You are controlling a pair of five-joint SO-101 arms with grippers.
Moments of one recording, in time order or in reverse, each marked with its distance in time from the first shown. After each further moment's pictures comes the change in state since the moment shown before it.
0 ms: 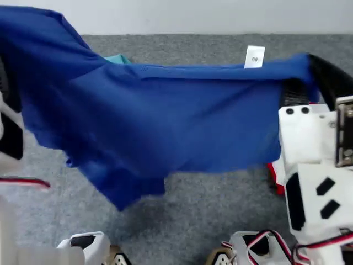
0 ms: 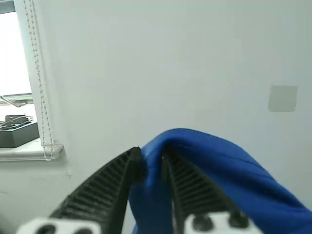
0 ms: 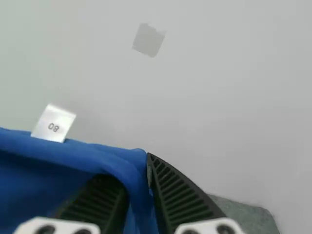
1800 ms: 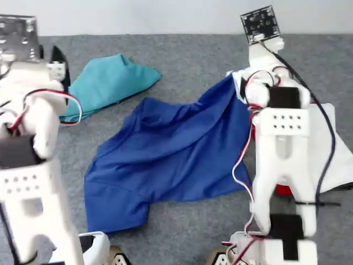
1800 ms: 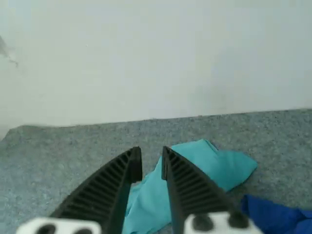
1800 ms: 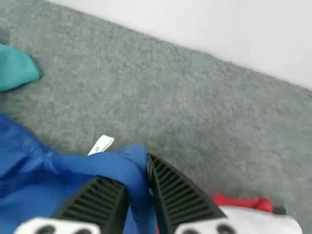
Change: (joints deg) left arm -0.3 -4.5 68.7 -31.8 -5.2; right arm 0.1 25.8 48.4 -38.2 -0.2
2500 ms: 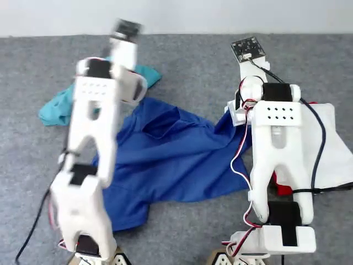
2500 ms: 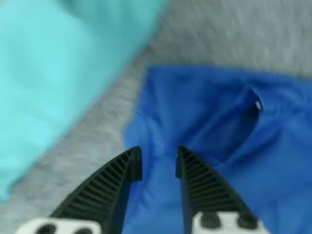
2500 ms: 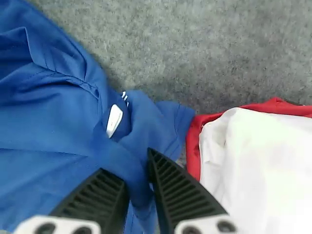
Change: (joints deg) left arm 17.8 65.0 -47.4 35.5 1.8; right arm 0.1 4.1 0.5 22.5 0.0
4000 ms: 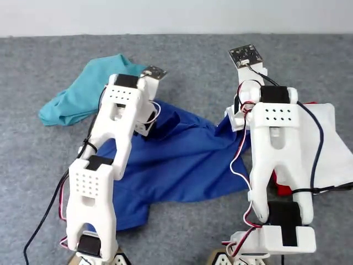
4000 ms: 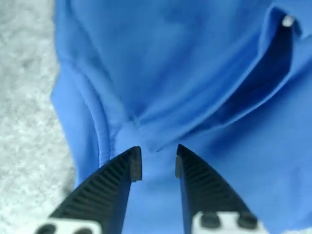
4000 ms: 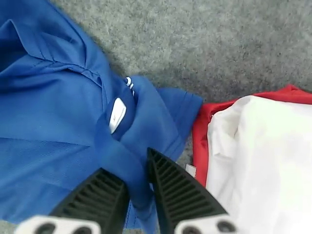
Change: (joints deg) left arm 2.3 5.5 11.0 0.9 -4.7; right arm 0.0 0.0 3.3 0.0 0.0
